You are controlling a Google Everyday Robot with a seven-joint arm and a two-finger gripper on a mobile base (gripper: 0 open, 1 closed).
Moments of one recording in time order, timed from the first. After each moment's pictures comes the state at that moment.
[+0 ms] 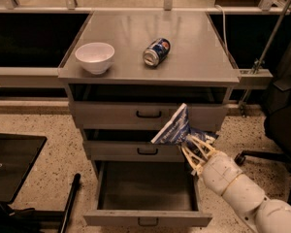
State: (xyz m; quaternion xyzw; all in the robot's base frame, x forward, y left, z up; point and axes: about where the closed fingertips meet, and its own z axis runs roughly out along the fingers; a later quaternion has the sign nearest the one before) arm 0.494 -0.149 0.742 -0.41 0.58 -0.03 0.71
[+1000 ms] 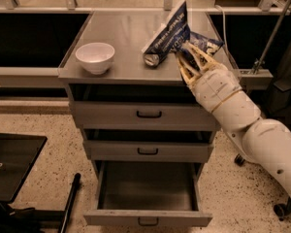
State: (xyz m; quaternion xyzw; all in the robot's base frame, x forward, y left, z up) arm 0.589 -0.122 0.976 -0.39 0.41 -0.16 0.81
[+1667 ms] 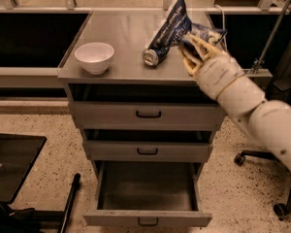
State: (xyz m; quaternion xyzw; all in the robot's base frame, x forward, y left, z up) arm 0.610 -0.130 0.985 -0.43 0.40 -0.19 0.79
